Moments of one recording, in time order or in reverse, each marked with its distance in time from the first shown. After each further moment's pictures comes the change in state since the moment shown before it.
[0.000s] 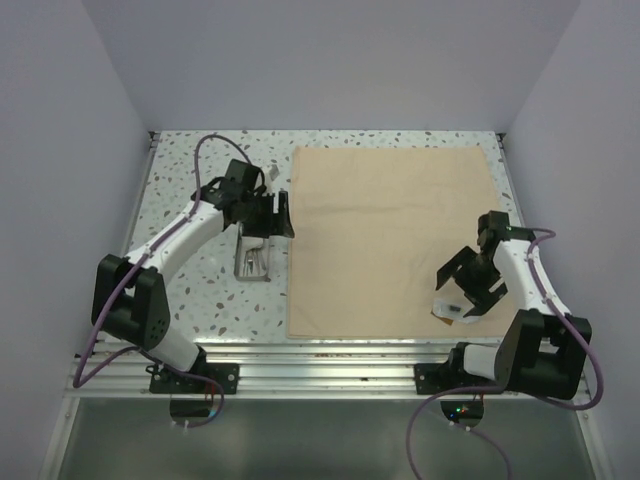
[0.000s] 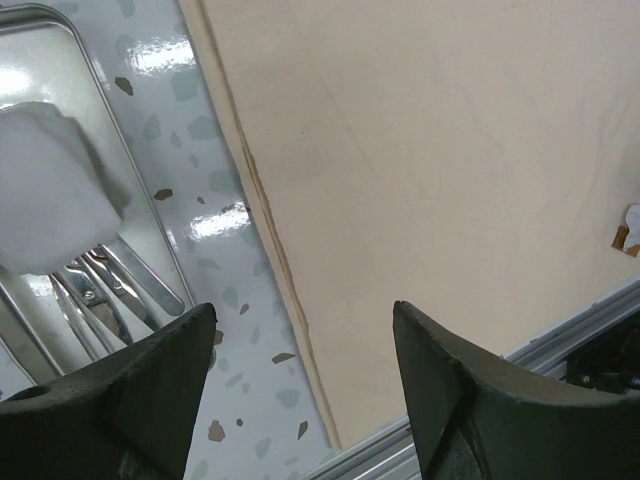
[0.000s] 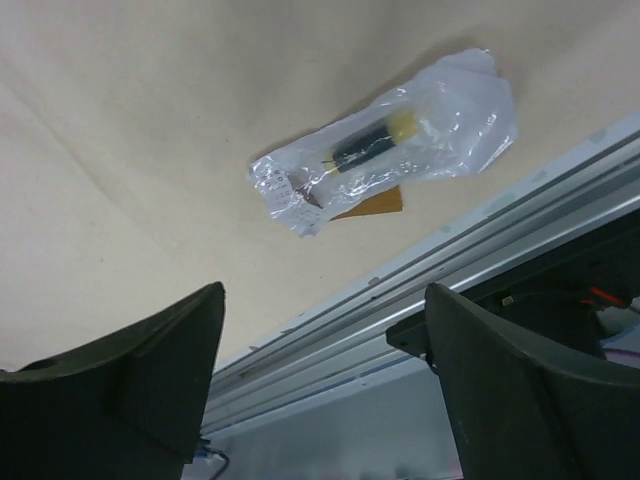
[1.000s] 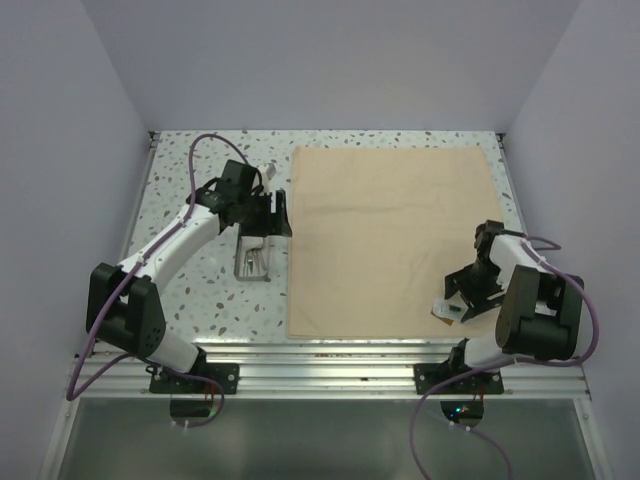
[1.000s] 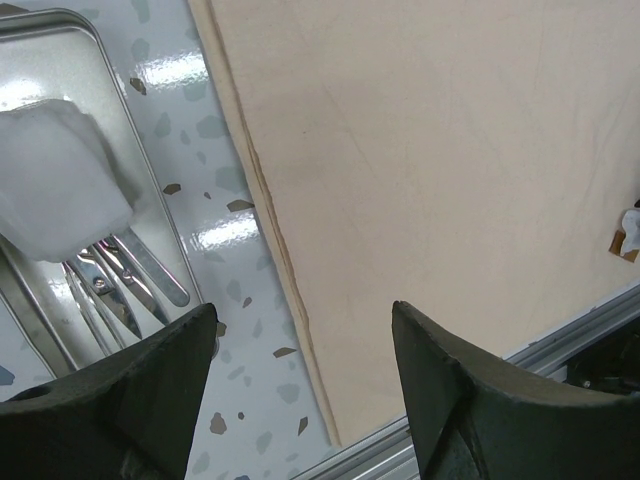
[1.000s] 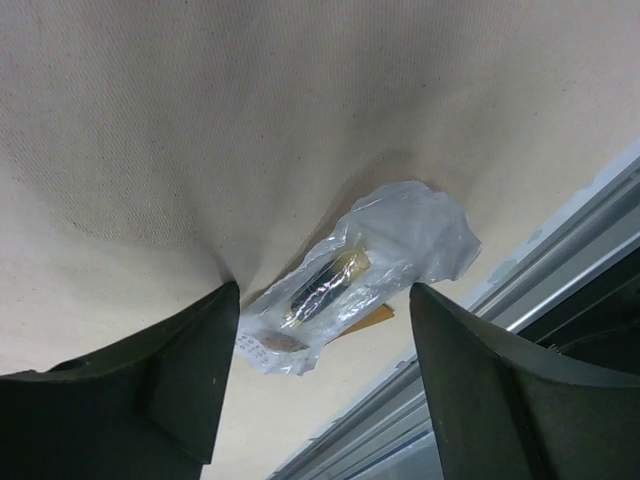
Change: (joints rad) left arm -0.014 -0.049 -0.021 -0.003 -0.025 -0.008; right arm -0.068 0.214 -0.090 0.159 0.142 0.256
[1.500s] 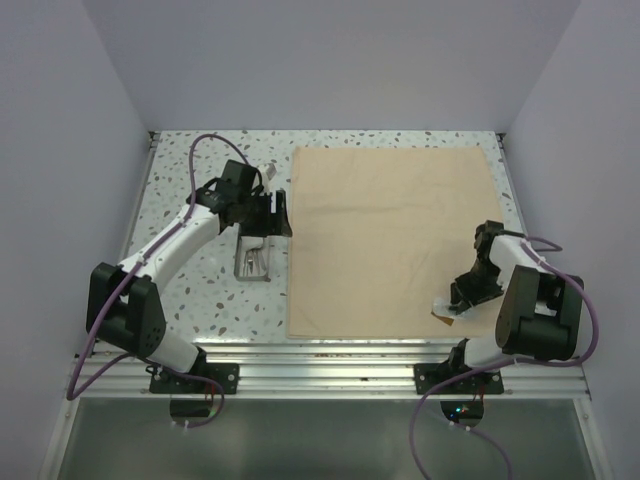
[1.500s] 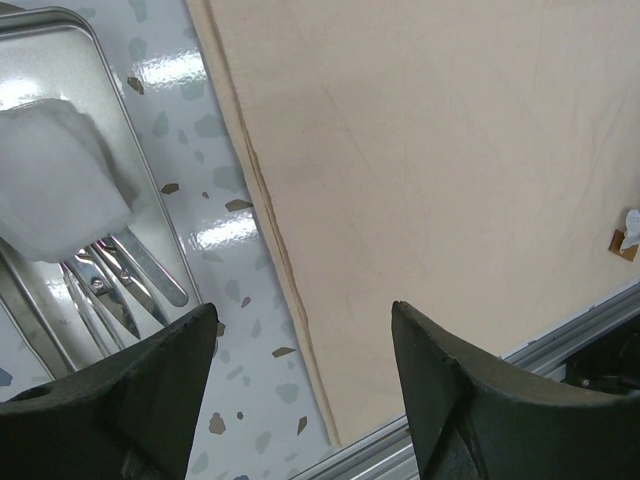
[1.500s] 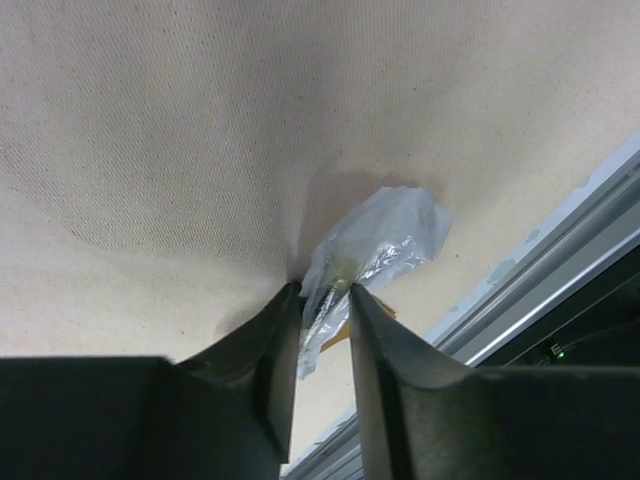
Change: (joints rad) left arm 0.000 0.001 0.000 0.000 0.004 0.000; right arm 0.000 -0.003 -0.011 0.012 0.007 0.032
